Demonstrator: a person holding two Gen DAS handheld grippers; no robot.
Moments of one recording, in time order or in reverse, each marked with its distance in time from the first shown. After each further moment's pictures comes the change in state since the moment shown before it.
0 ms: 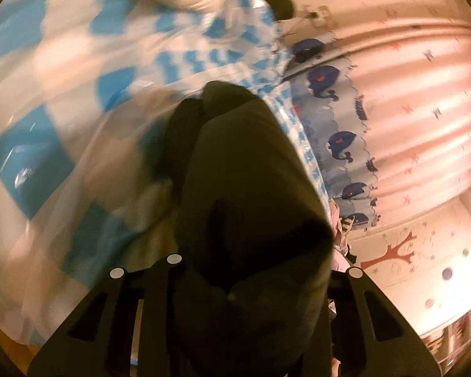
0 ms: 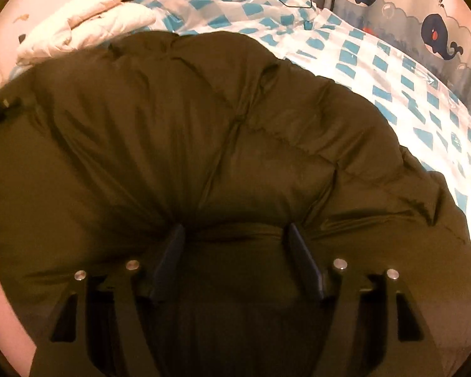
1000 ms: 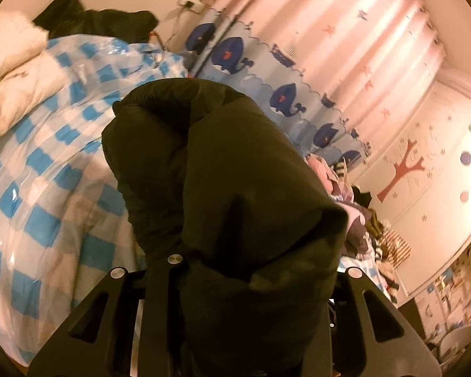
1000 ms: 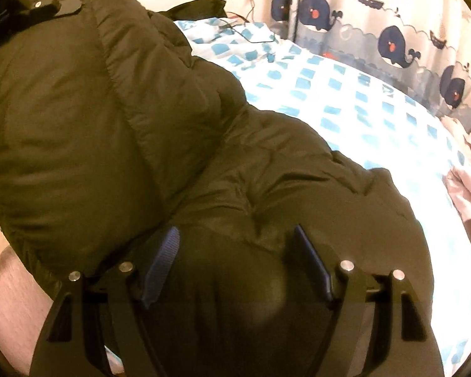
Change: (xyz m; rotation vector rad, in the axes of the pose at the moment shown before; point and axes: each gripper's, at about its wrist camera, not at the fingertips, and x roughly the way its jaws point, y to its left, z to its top) left arm 0.012 -0.203 -0.057 0.517 0.000 0.005; right arm -0.084 -0.031 -0.047 0.071 -0.179 -0.072
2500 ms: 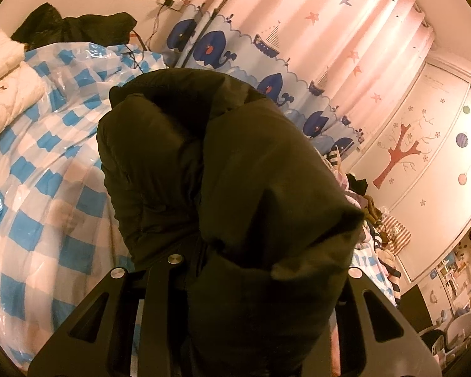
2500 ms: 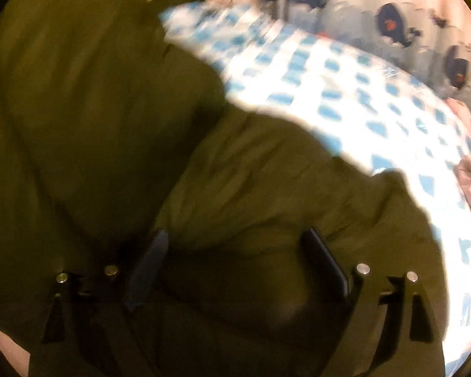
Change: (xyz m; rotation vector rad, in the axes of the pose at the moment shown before) left arm 0.008 -0.033 -0.009 0.037 0.016 -0.009; right arm 0.043 -0.027 0.039 0.071 0.030 -0.015
